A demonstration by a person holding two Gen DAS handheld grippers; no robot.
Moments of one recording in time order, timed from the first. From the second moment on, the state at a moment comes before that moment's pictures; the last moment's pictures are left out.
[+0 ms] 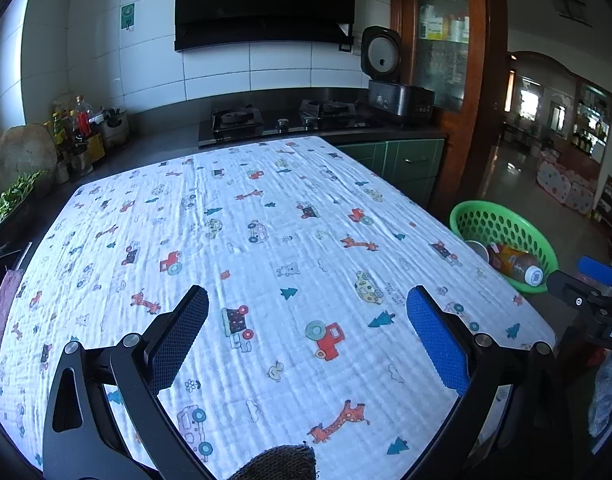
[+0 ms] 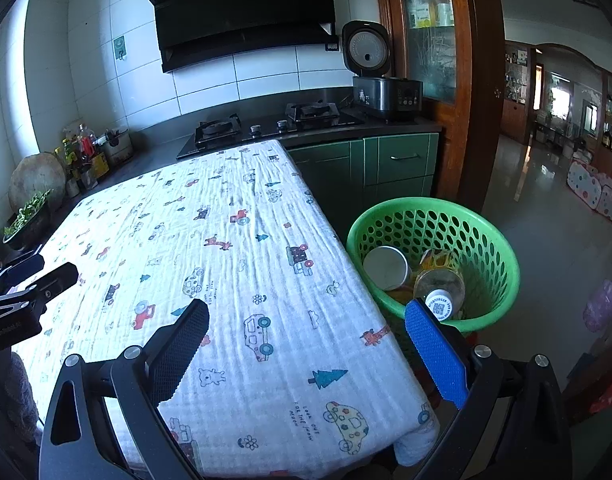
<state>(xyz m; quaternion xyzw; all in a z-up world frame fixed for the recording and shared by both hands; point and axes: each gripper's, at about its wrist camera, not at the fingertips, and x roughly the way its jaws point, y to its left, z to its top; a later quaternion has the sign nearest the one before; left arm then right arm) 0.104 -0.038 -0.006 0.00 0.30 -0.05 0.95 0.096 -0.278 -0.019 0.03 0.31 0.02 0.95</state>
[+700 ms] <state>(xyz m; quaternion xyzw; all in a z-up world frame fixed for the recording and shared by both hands) 0.100 -0.026 -0.002 0.01 0.29 -0.03 0.96 0.096 -0.261 -0.012 0.01 0.29 0.05 0.96</state>
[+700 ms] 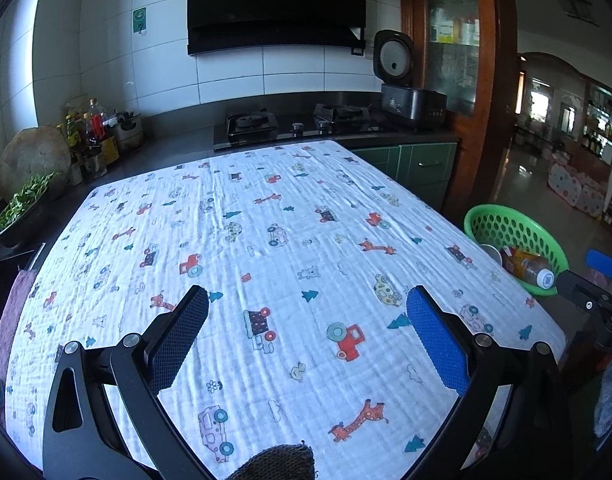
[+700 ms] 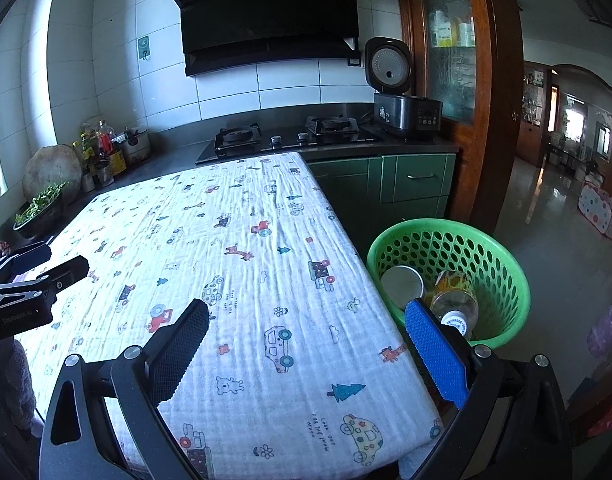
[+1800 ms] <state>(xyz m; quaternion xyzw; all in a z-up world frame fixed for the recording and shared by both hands) 0.105 -0.023 -0.007 0.01 0.30 -0.01 0.95 0.100 -0.246 -0.019 -0.01 0.29 0.07 0.96</state>
